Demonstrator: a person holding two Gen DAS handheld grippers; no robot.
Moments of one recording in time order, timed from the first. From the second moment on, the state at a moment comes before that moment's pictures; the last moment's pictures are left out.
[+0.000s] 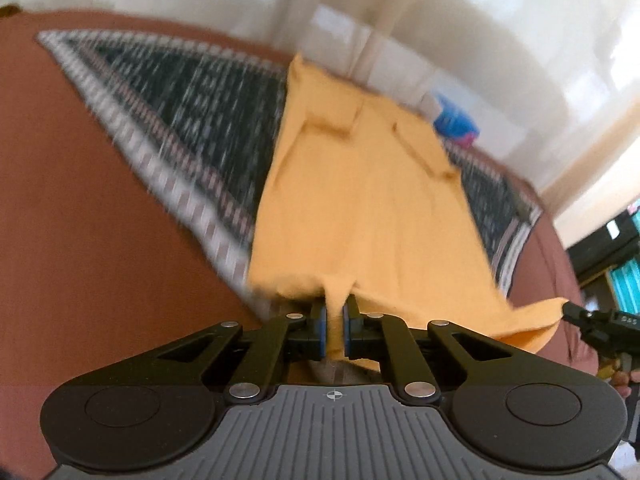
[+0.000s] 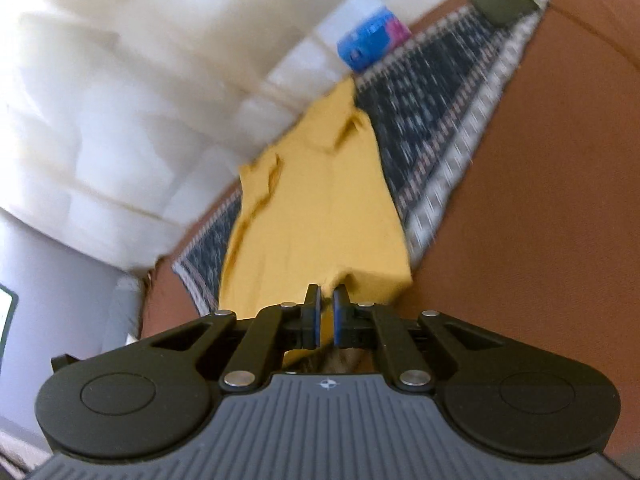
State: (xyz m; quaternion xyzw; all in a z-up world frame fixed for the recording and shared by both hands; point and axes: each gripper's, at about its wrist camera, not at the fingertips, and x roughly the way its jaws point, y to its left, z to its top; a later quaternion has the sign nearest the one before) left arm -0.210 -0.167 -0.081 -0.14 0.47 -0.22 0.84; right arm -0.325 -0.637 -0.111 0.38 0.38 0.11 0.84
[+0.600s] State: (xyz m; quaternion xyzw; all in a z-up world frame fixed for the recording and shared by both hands) left arm -0.085 -0.185 -0.137 -0.18 0.52 -0.18 0.82; right arm -0.191 -0.638 -0.176 0.40 0.43 0.02 0.81
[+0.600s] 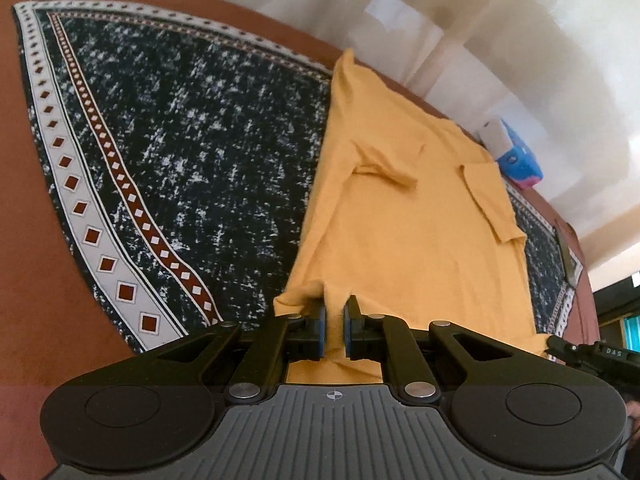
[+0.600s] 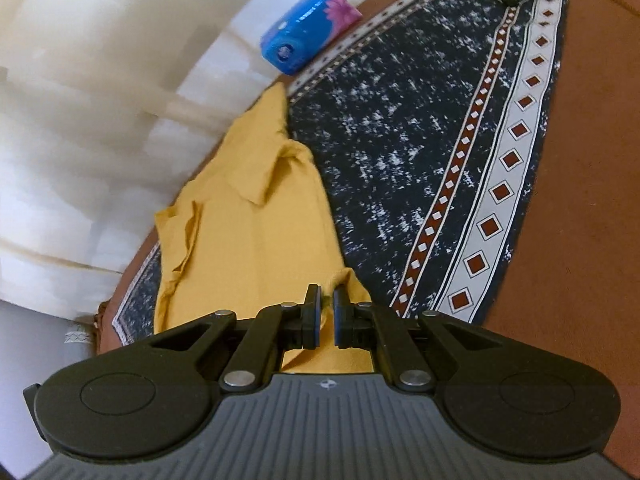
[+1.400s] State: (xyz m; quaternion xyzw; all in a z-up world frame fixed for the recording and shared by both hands) left arm -0.083 -0.207 -0.107 0.05 0.45 -0.27 0.85; right arm -0.174 -0.593 -0.122 0.01 0.45 0.10 0.89
